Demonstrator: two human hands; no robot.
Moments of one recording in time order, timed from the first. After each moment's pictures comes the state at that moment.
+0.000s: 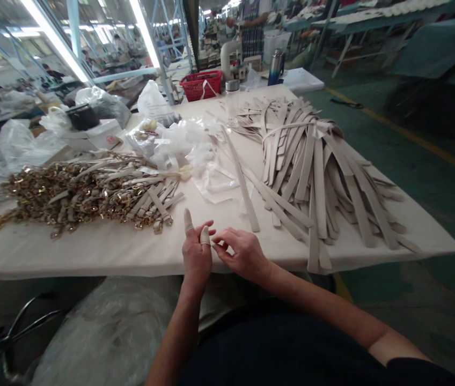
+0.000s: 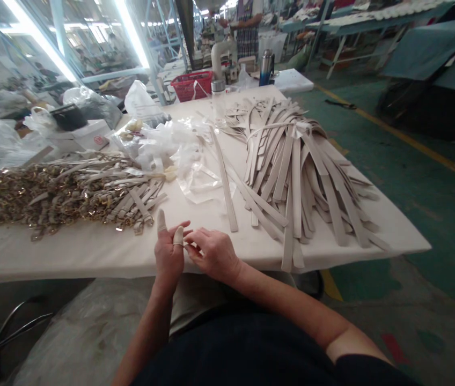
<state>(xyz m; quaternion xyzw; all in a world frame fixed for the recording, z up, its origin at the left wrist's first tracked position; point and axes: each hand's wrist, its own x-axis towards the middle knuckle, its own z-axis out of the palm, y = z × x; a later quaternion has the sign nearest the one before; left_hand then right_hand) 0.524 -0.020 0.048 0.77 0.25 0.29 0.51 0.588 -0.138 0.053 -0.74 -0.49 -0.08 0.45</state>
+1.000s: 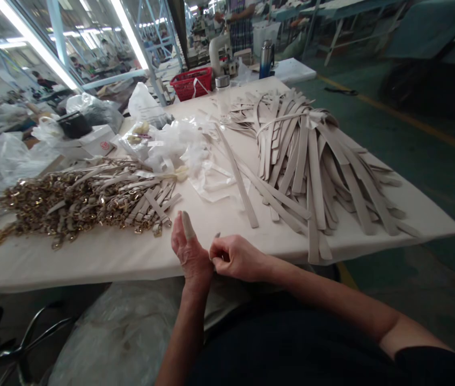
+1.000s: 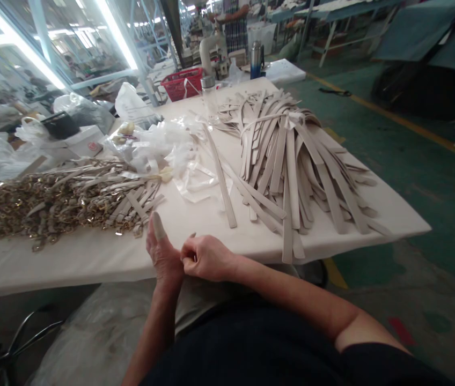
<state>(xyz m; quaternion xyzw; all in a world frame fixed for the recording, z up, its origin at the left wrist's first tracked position) 0.516 -0.014 0.044 0.89 0.20 0.37 0.15 0.586 -0.139 0.071 -0.73 -0.47 0.18 0.47</state>
